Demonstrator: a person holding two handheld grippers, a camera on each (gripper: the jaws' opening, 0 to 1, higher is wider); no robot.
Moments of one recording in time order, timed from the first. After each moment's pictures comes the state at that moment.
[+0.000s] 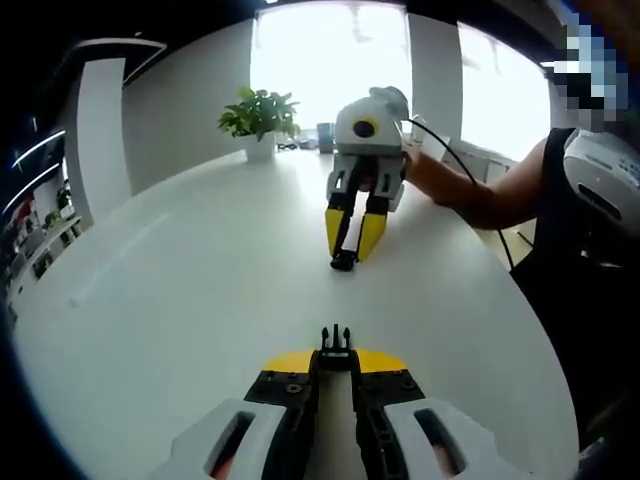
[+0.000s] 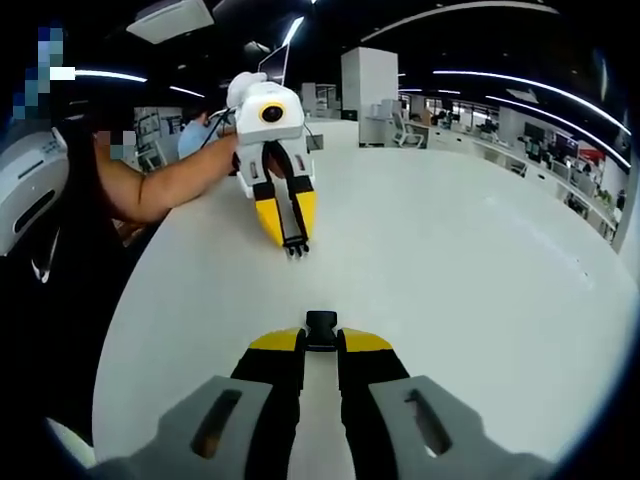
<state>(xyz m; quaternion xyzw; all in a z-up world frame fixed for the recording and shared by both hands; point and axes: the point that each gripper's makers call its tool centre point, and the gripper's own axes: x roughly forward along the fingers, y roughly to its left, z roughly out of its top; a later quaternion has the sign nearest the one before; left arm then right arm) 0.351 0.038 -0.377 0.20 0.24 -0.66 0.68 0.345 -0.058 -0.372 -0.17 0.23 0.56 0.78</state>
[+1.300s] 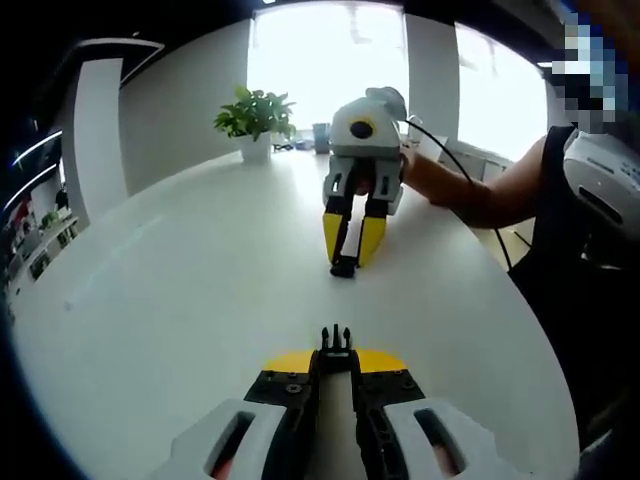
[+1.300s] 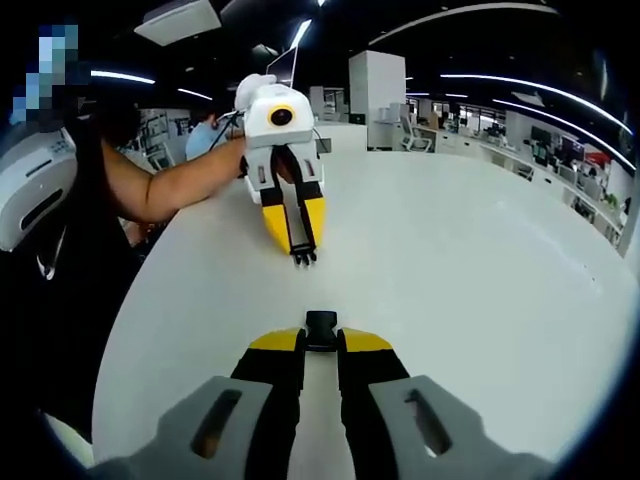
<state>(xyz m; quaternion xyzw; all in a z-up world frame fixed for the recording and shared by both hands) 0.347 0.033 -0.379 0.20 0.24 -0.67 0.68 0.342 -0.051 -0.372 -0.17 0.22 0.58 0.77</state>
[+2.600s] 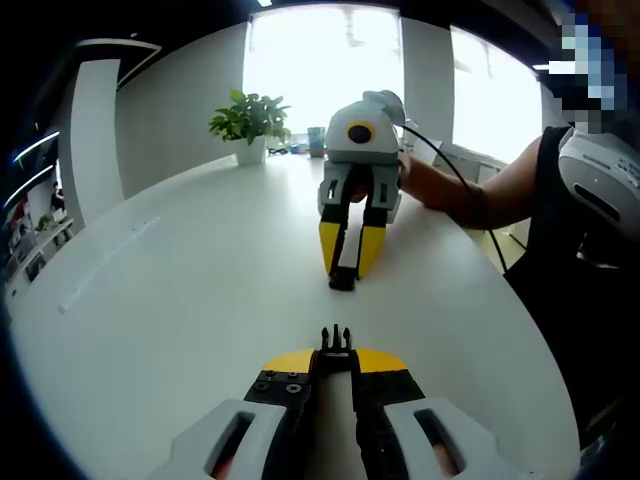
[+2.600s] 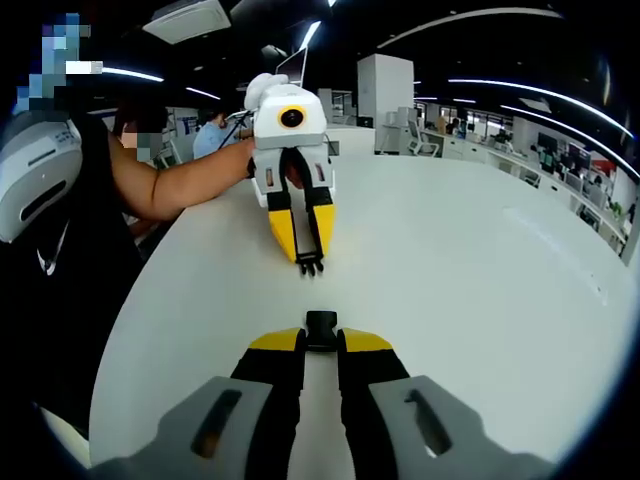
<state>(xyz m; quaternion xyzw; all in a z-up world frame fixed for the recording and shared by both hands) 0.343 0.027 -0.378 0.19 0.23 -0.68 0.67 0.337 -0.042 -0.373 -0.17 0.21 0.59 0.76</state>
